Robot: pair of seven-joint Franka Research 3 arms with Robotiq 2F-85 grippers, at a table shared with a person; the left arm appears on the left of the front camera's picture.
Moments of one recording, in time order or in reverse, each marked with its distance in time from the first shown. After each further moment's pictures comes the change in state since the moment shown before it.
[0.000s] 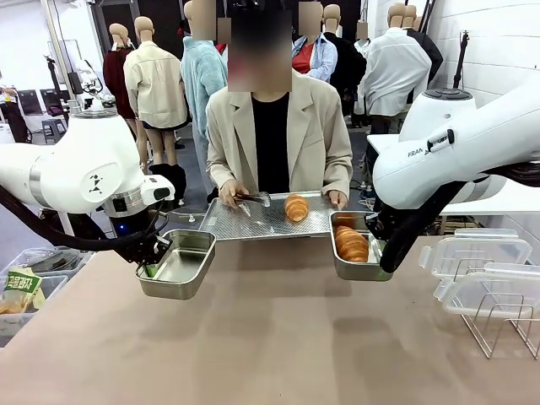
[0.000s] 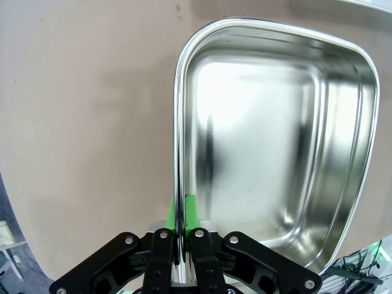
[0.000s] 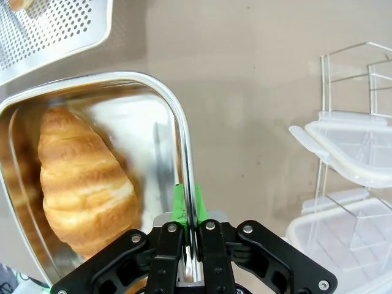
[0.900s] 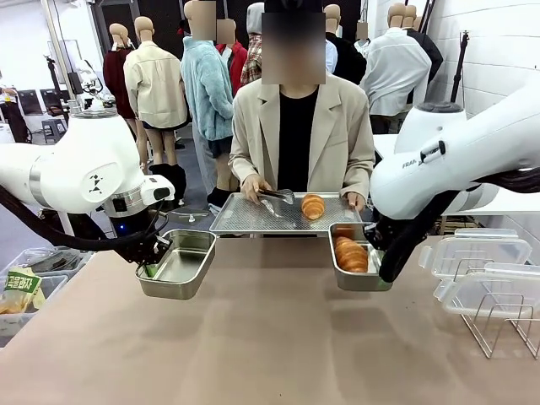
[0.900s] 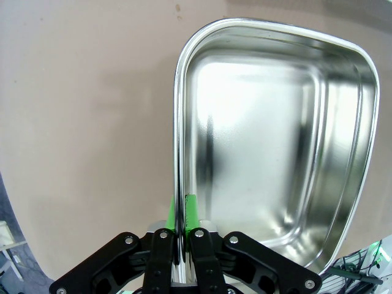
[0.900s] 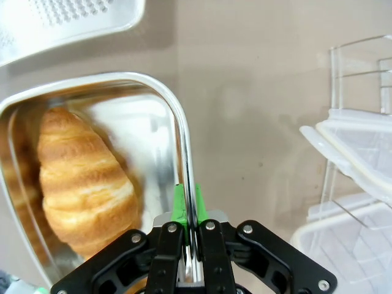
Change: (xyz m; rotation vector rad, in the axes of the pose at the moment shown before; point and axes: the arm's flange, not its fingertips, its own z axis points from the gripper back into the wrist) left arm 0.000 0.000 0.000 0.000 0.000 0.000; right arm -0.004 0.000 -0.037 -0.024 0.052 0.017
